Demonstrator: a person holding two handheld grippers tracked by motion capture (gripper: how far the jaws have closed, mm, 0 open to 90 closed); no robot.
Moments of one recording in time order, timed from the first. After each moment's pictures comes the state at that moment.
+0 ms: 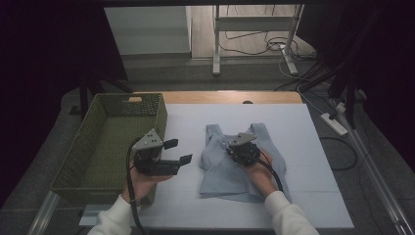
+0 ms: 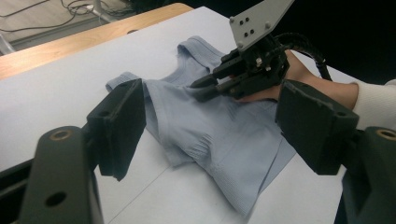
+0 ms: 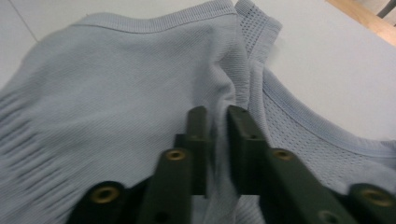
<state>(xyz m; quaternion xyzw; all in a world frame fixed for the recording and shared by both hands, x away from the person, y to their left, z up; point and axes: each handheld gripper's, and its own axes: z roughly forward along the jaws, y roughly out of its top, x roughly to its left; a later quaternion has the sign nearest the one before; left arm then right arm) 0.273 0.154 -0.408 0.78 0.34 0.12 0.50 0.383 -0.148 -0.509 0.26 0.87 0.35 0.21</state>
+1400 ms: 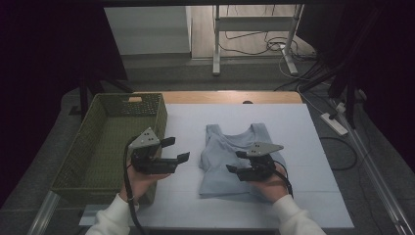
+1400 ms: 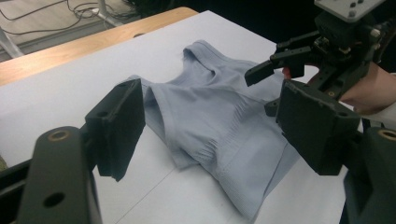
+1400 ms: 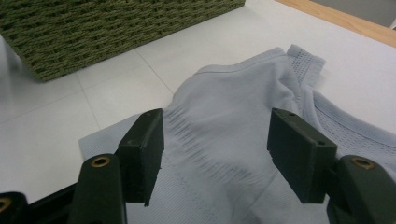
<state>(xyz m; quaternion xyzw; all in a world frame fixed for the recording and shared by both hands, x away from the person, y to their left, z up) 0.274 0.162 -0.404 0.78 0.35 0.13 0.51 0.322 -0.178 -0.470 0.24 0.84 0.46 0.12</state>
